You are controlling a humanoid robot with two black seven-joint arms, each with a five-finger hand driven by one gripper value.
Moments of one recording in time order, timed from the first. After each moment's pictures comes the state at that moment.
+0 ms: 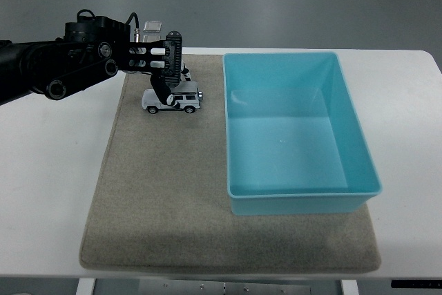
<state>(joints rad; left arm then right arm) -1.34 0.35 0.07 -0.85 1.07 -0.37 0.13 0.06 0.00 -0.01 0.11 -0.02 0.16 0.11</state>
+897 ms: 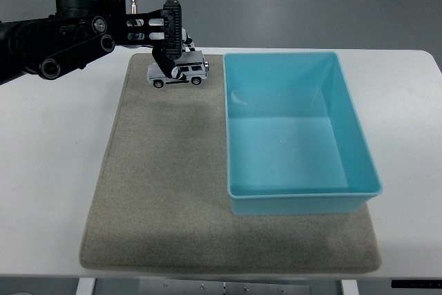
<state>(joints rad) -1.42 0.37 0.01 -0.84 1.06 -0.35 0.13 0.06 0.00 -0.01 0.11 -0.02 0.16 0.11</state>
